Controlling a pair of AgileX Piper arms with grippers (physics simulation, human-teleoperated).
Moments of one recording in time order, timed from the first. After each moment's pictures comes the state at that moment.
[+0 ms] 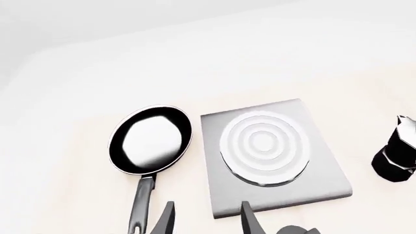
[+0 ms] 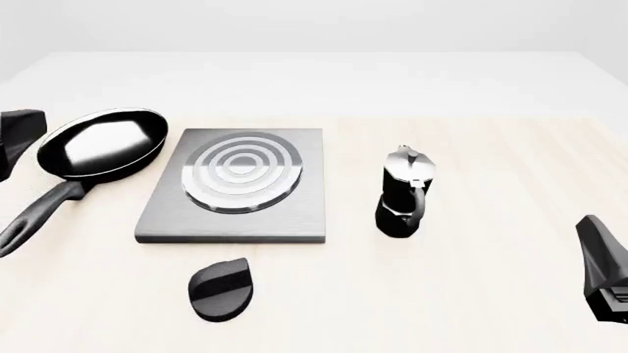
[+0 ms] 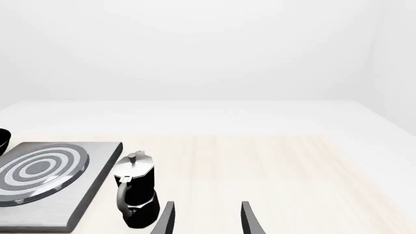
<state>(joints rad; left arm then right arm) -0.07 0.59 -0.71 0.52 0.14 0.00 0.03 0.00 -0.02 0.00</state>
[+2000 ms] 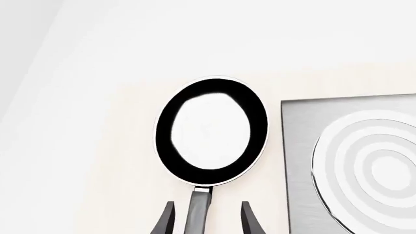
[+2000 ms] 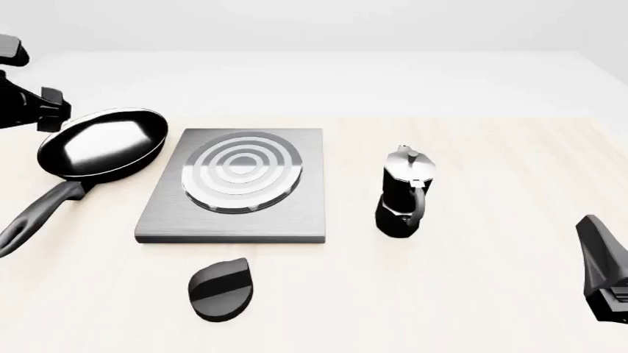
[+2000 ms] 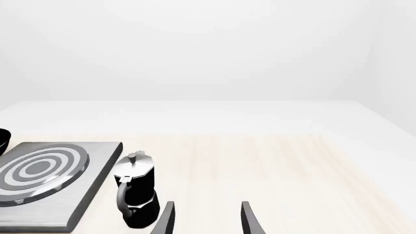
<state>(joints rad) 0.23 1.37 -0.96 0.25 0.28 0.00 0.03 0.00 -0.02 0.00</state>
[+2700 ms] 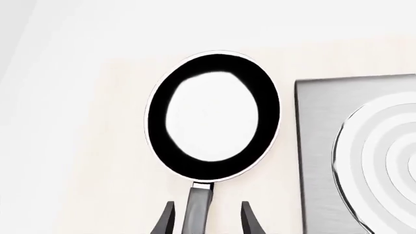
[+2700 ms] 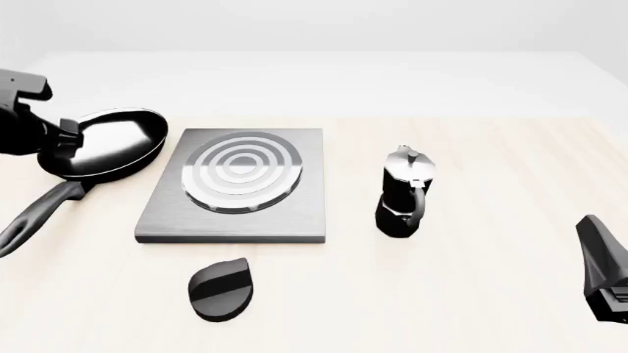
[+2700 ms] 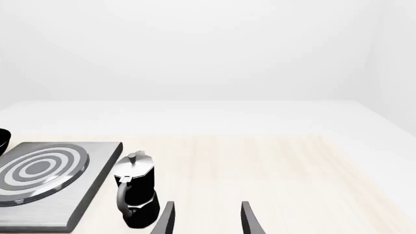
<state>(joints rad) 0.26 1.52 -0.93 0.15 0.30 0.00 0.03 0.00 -0.02 0.00</state>
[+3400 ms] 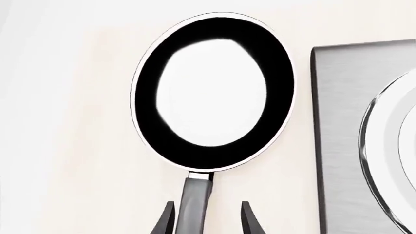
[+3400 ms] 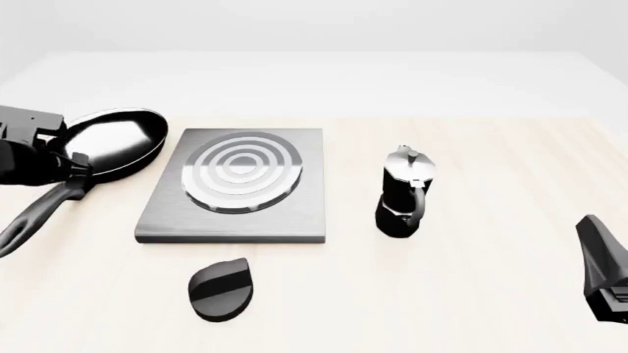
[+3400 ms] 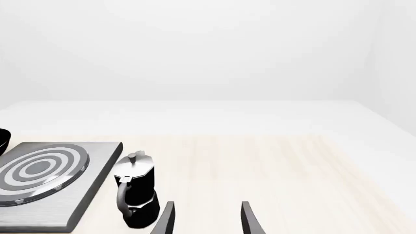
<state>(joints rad) 0.29 1.65 -0.86 0.03 0.33 0.00 0.03 0.00 -0.02 0.00</state>
